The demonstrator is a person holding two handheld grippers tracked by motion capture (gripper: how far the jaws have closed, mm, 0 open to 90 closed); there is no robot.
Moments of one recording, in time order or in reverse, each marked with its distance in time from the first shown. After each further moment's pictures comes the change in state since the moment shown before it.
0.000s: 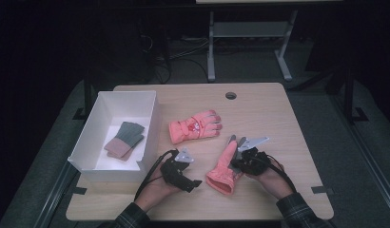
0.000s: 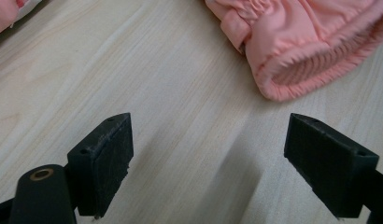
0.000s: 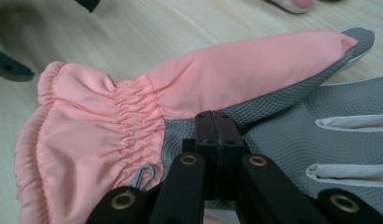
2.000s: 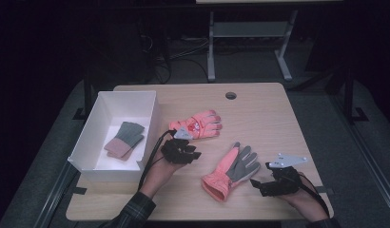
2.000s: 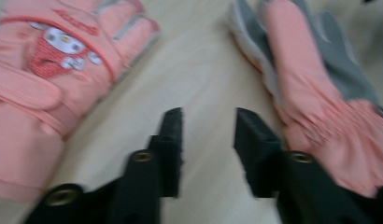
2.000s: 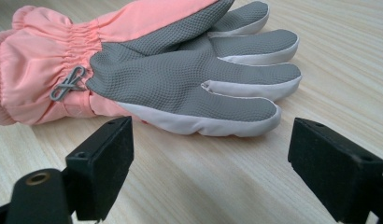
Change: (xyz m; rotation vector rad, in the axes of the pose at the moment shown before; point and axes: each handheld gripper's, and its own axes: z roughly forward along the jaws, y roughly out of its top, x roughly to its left) left arm 0.038 0.049 -0.009 -0.074 0.097 -0.109; right arm -0.005 -0.070 -0.055 -0.116 -0.106 0.070
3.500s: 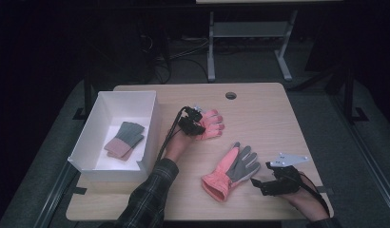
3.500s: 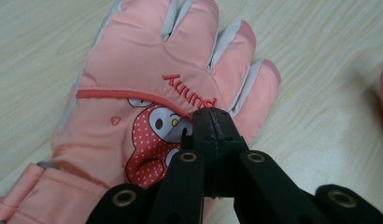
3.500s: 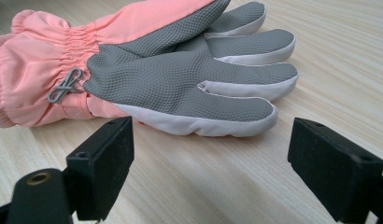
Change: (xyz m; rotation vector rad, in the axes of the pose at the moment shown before) left arm 0.055 0.057 0.077 0.105 0.076 -0.081; right arm -0.004 -0.001 0.000 -0.011 0.007 0.010
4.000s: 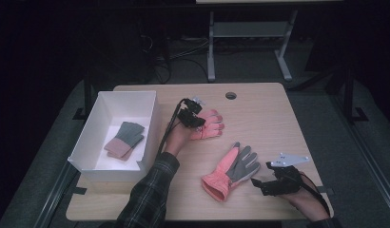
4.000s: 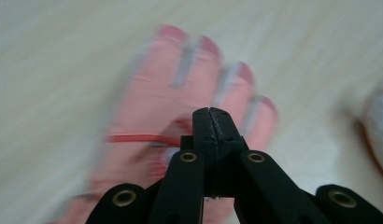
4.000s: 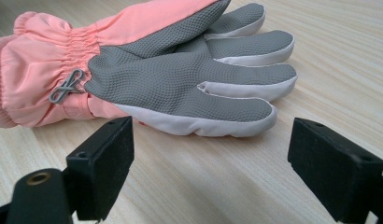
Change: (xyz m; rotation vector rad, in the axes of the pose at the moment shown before) left arm 0.013 0.020 -0.019 -0.061 0.030 0.002; right arm 0.000 0.000 -0.001 -0.004 0.004 0.006
